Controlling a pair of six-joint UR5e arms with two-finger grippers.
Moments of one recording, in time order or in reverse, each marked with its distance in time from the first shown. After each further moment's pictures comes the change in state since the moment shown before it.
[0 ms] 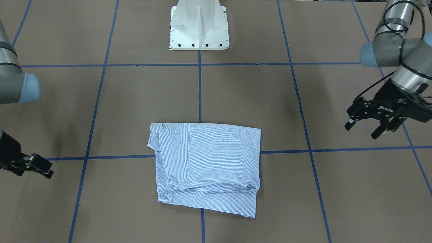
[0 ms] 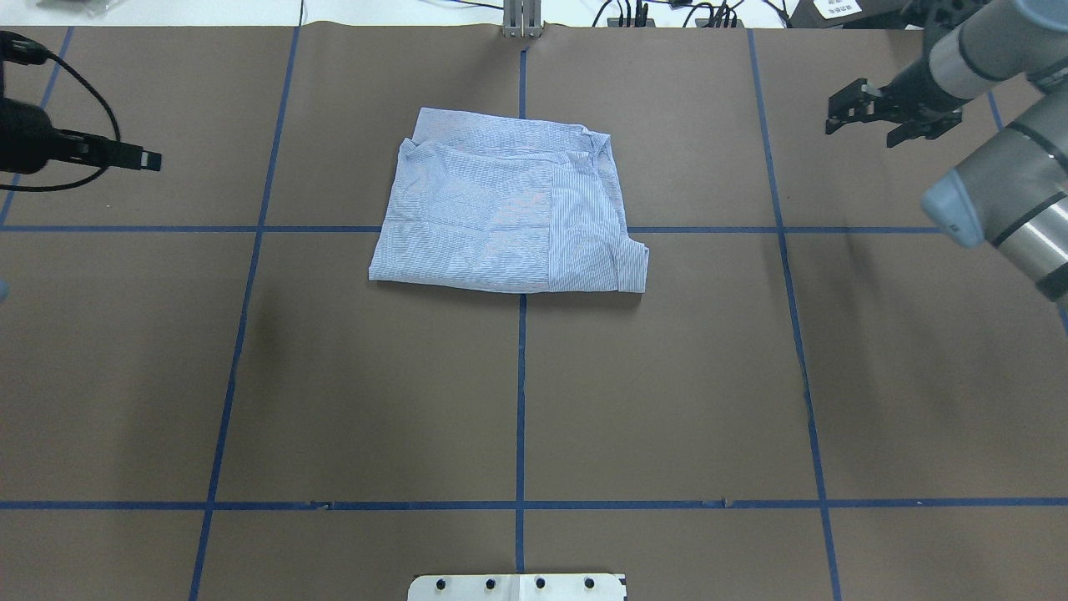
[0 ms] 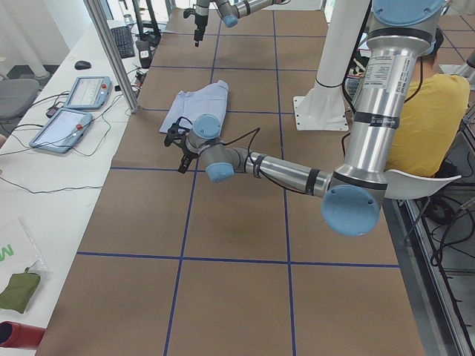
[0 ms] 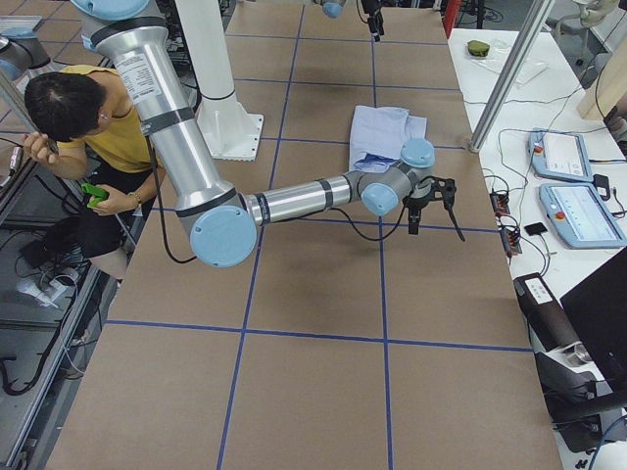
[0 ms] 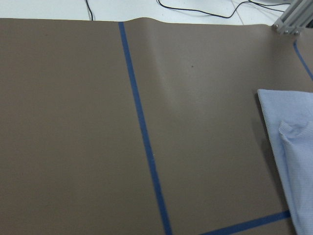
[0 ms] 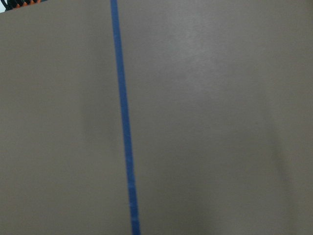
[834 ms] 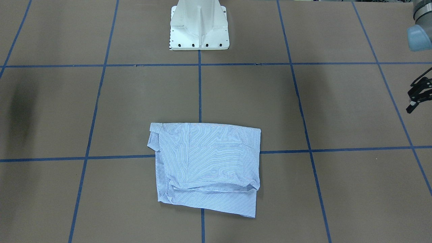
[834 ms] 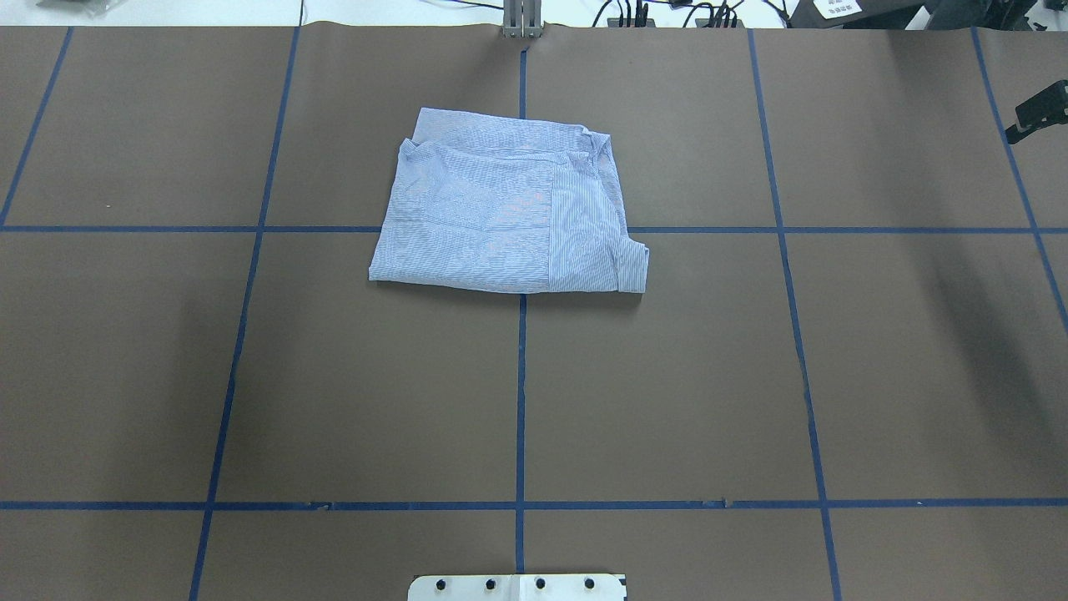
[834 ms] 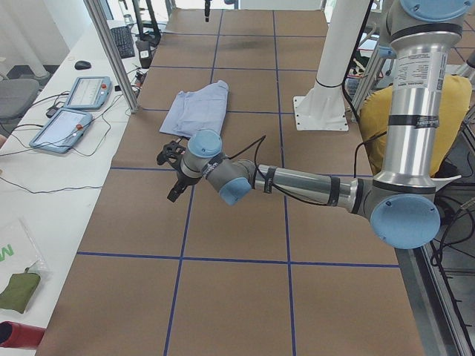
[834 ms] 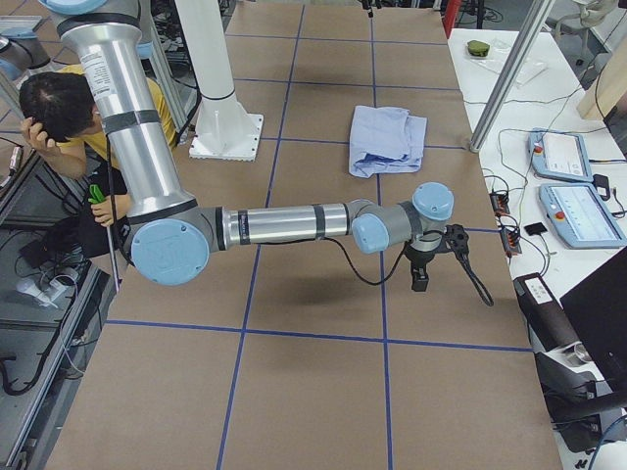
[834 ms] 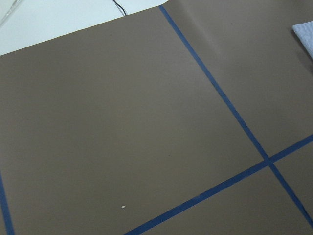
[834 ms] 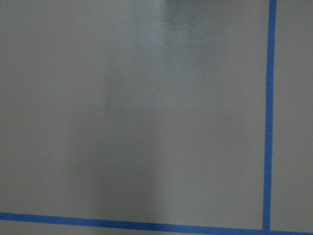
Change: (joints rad) left arm -0.221 0.100 -0.107 0.297 -0.058 0.491; right arm 0.234 -0.103 0.001 -0.251 0.104 -0.522
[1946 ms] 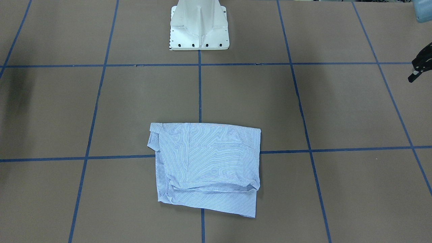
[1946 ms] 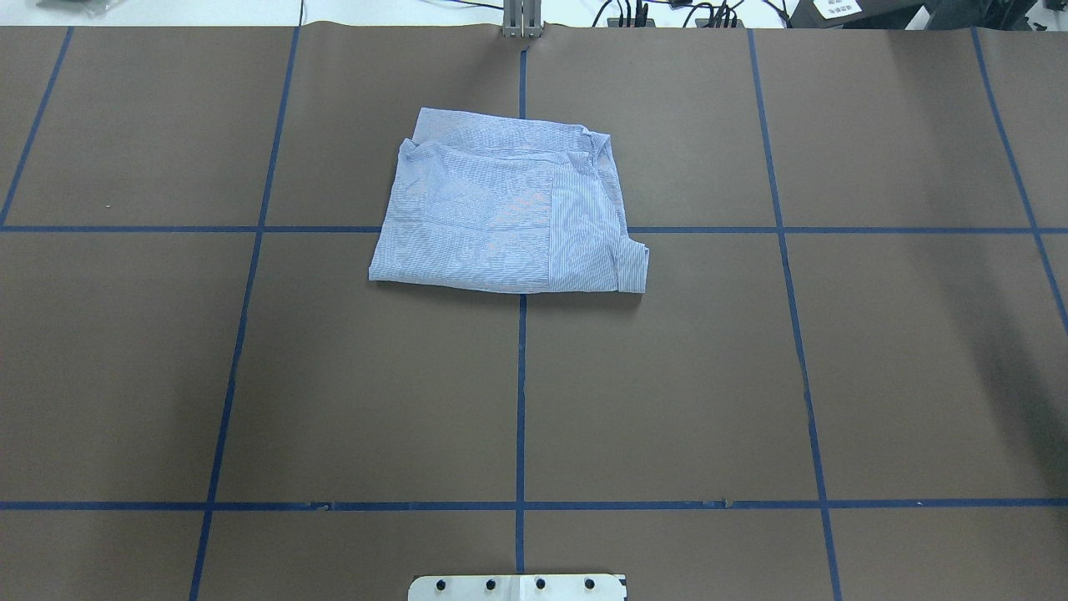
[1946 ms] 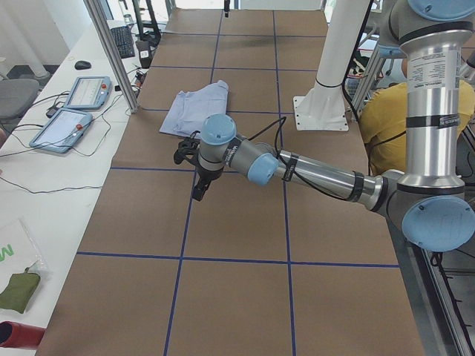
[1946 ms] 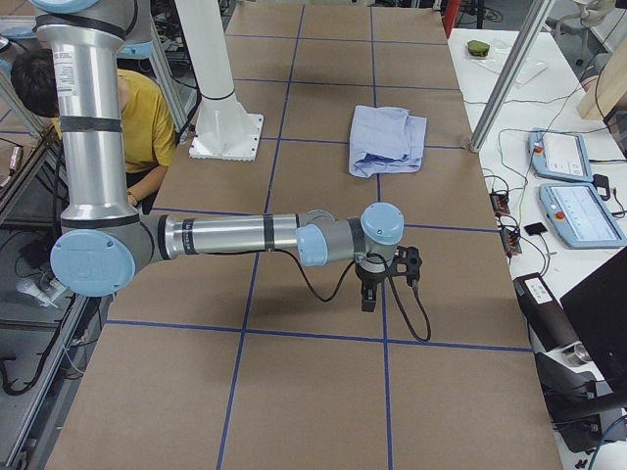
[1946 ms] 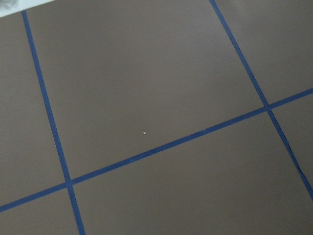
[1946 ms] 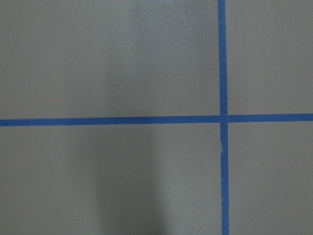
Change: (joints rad) left arm -0.035 0.121 -0.208 0.308 -0.134 0.068; right arm 0.011 -0.260 0.255 -0.110 0.030 -0.063
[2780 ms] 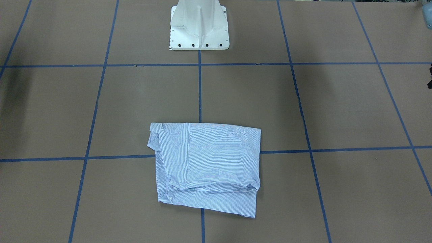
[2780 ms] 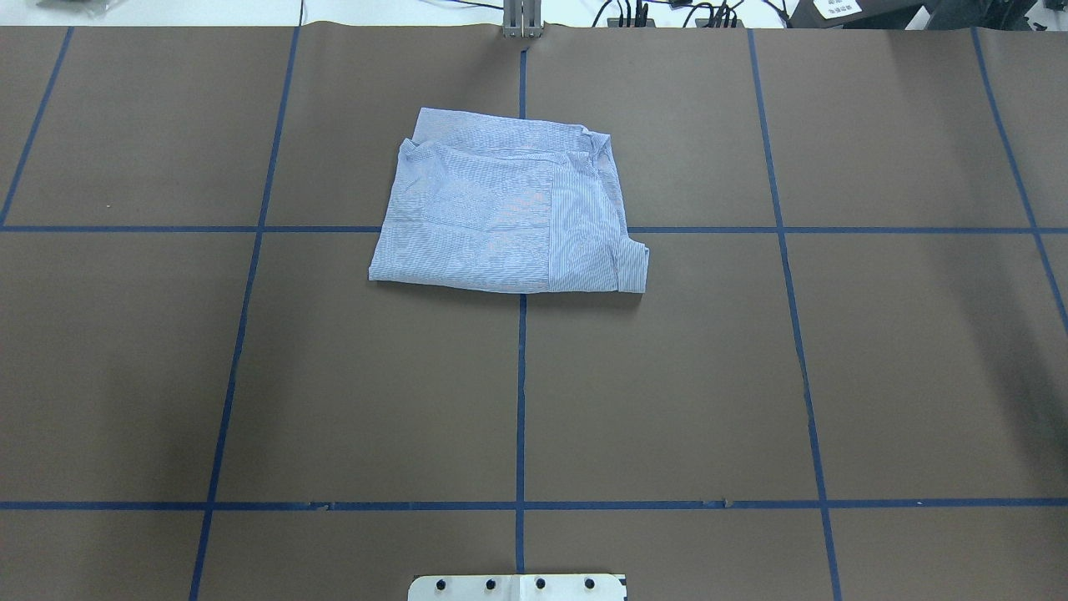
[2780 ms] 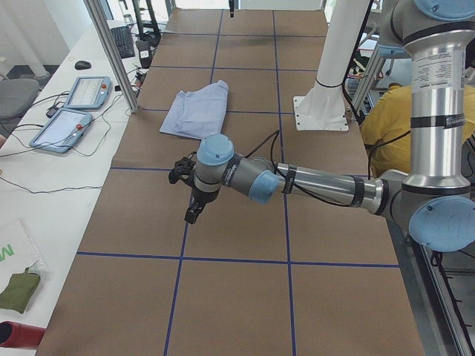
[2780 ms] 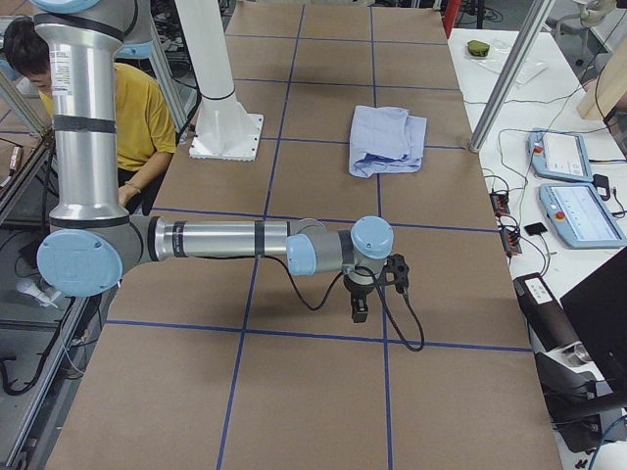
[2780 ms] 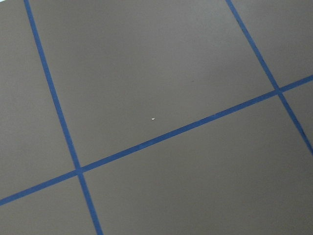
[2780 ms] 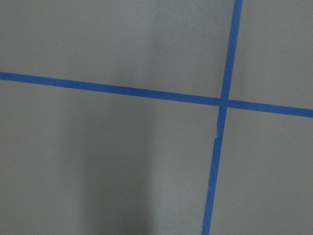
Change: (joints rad) left arm -0.068 -0.005 0.127 -0.028 0.091 0.195; right arm 0.048 -0.029 -0.028 -0.004 0.042 -0.147
